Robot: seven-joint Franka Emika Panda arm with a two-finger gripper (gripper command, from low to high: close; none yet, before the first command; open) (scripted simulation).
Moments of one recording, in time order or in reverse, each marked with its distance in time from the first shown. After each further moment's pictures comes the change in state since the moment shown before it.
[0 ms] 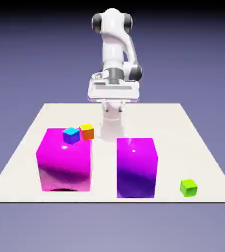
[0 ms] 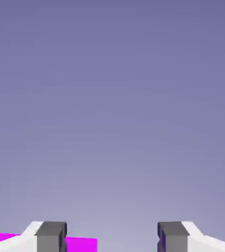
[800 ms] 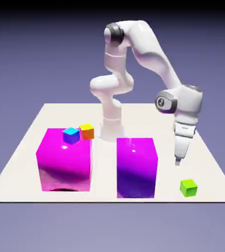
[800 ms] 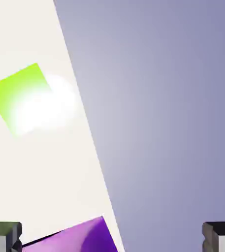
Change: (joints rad) arm 0.429 0.870 0.094 0.719 -0.373 -0.625 -0.536
